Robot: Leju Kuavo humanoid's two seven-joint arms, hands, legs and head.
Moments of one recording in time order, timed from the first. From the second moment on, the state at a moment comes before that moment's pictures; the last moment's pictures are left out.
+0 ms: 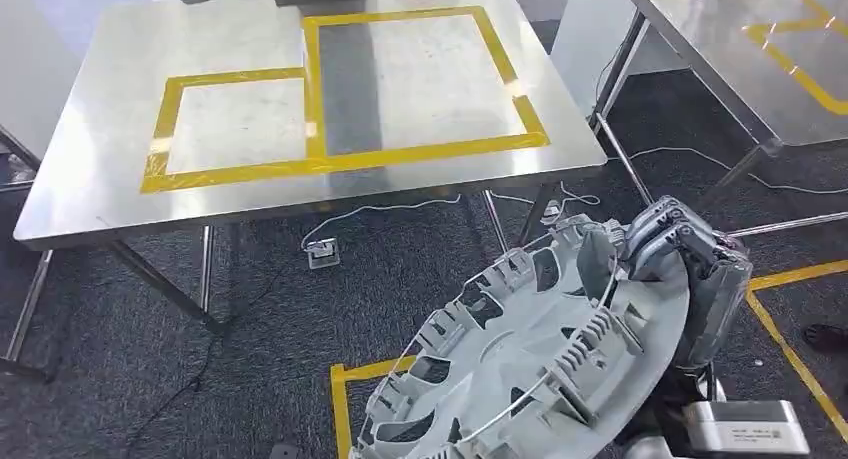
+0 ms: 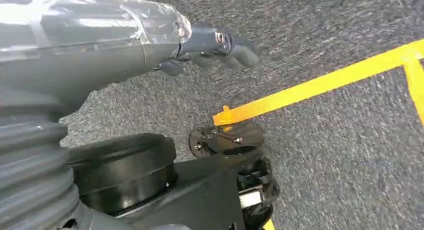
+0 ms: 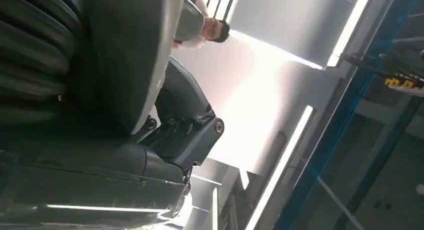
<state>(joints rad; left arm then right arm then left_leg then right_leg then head) -0.12 0.01 -1.10 -0.22 0.86 0.30 -0.06 -0.14 -0.29 0.58 -2.16 0.37 -0.61 -0.10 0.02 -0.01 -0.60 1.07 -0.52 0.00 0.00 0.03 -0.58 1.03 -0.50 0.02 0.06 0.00</state>
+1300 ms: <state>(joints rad) -0.12 0.01 -1.10 -0.22 0.88 0.28 -0.01 -0.12 -0.30 0.58 -2.16 0.35 -0.61 -0.10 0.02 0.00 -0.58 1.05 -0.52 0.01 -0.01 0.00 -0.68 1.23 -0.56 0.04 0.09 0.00</state>
